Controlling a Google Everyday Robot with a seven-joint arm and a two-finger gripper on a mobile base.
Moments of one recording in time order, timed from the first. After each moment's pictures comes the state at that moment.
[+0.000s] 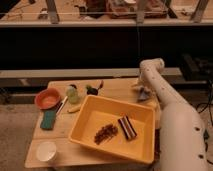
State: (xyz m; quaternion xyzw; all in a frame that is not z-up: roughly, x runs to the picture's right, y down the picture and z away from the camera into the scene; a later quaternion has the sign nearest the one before) arm 0.274 -0.008 1.001 -0.18 -0.12 -0.57 0.79
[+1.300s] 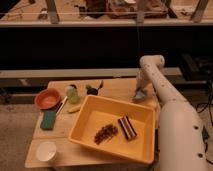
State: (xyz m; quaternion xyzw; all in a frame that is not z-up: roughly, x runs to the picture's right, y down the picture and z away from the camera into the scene) arm 0.249 -0.029 0.962 -0.17 -0.17 -0.58 0.78
